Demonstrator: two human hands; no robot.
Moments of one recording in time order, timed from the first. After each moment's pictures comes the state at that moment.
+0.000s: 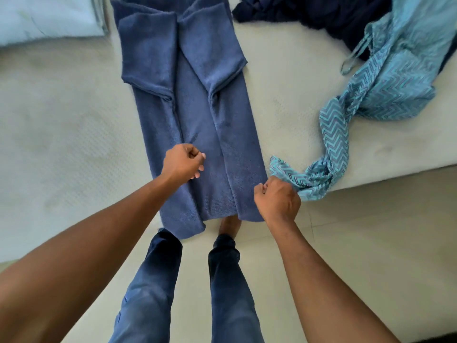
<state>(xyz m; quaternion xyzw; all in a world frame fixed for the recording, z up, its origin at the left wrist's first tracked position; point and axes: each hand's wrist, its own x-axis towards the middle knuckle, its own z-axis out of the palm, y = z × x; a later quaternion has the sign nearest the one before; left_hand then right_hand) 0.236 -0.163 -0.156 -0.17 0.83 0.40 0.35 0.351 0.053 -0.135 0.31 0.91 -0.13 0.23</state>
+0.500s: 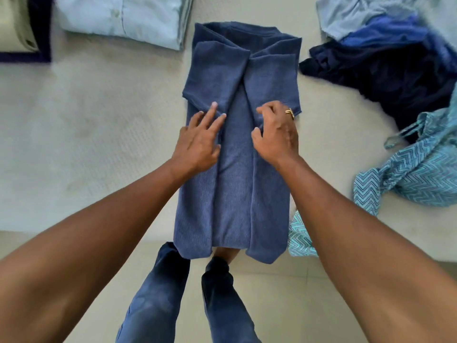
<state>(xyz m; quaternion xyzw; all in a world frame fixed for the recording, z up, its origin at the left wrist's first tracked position) 0.148 -0.222 -0.162 0.08 0.97 0.14 0.17 0.108 -0.005 -0.139 -0.06 0.98 -0.18 0.10</state>
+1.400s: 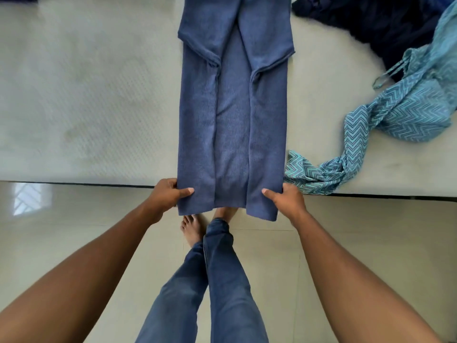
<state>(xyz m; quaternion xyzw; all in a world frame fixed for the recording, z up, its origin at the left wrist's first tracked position) 0.416 -0.264 -0.158 -0.33 0.68 0.52 0.40 0.406 0.080 -0.172 0.30 0.82 -0.34 0.35</state>
